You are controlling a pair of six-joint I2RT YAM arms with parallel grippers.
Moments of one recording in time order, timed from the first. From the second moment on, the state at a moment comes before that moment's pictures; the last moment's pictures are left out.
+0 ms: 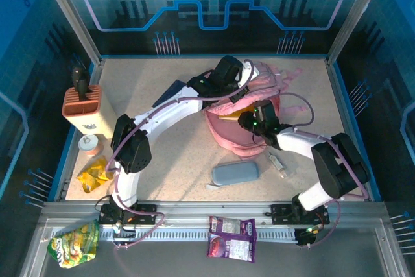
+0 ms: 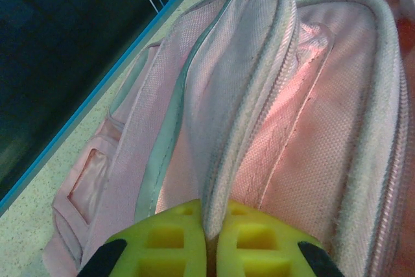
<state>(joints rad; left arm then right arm) -0.74 1.99 1.88 -0.50 -0.08 0.28 0.42 1.53 0.70 0.15 -0.04 0.82</state>
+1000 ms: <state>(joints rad) -0.73 1.79 1.53 -0.50 0.04 -0.17 0.71 1.06 0.73 -0.38 0.01 0.58</state>
